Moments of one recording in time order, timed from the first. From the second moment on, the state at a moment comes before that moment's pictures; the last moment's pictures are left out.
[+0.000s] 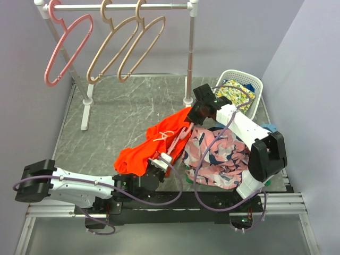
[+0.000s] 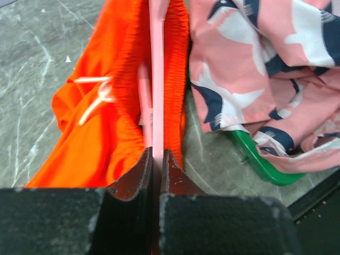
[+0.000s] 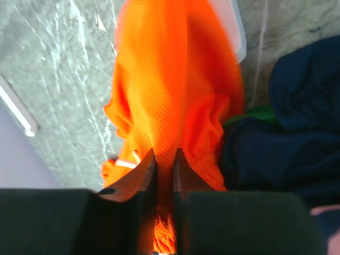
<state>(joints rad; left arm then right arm) -1.51 1.12 0.50 0.28 -0.95 -0.23 0.47 1.64 1.37 -0.72 -0.02 1.02</state>
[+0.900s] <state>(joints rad) -1.24 1.06 0.83 -0.44 -0.52 -0.96 0.47 1.49 1.32 -0.73 0.02 0.75</state>
